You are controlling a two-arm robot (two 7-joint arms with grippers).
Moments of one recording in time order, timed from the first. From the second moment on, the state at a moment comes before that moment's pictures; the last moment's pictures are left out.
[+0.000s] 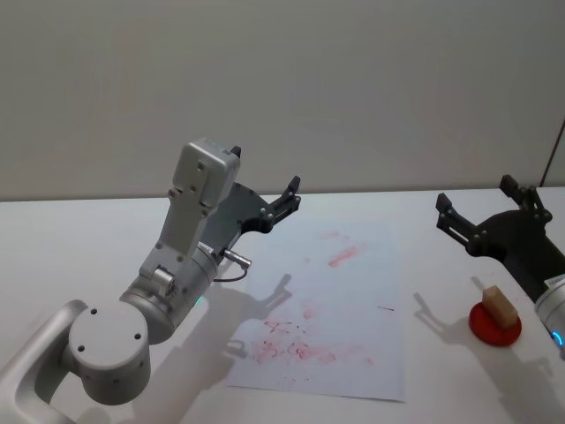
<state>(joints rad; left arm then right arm) -0.24 0.38 0.45 -1.63 -0.20 0.01 -0.01 -0.01 0.34 -0.23 -1.77 0.29 0.03 0.07</state>
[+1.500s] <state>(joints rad) -0.24 0.38 0.45 -1.63 -0.20 0.01 -0.01 -0.14 0.51 -0.15 -1.83 0.29 0.27 0.12</state>
